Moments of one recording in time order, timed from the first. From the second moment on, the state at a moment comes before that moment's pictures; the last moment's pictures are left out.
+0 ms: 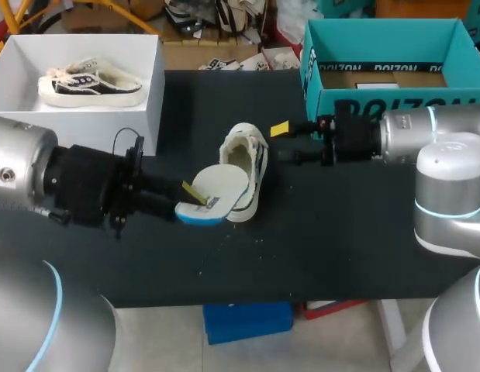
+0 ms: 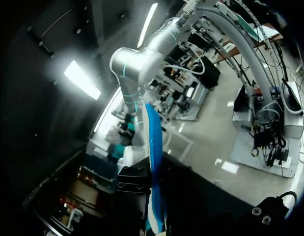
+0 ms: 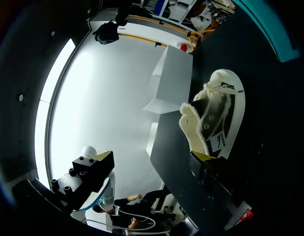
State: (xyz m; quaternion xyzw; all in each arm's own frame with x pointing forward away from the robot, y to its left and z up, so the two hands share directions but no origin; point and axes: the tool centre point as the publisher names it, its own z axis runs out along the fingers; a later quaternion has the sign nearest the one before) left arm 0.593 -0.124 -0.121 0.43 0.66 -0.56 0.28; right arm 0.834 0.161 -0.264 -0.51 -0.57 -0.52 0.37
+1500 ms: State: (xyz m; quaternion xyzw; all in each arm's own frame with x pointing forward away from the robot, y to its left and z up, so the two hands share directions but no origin) left arm 0.630 -0.098 -0.241 0.52 0.50 -0.53 0.45; right arm 0.834 0.161 -0.264 -0.51 -0.57 -0.52 0.37
